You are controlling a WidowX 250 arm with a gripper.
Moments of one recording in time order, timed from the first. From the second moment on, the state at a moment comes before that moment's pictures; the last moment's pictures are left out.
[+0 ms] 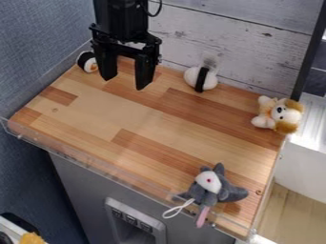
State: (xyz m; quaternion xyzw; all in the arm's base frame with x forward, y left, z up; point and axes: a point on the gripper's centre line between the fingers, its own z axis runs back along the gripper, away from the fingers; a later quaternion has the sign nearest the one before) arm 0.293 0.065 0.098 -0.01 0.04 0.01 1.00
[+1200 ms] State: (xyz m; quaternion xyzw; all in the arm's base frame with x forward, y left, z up) arm 0.390 0.043 0.073 -0.01 0.05 0.52 0.86
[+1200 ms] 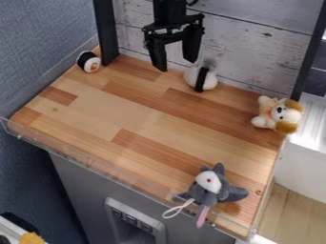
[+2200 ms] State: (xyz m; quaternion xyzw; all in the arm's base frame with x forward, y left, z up) arm 0.381 0.025 0.009 -0.01 0.05 0.32 0.95
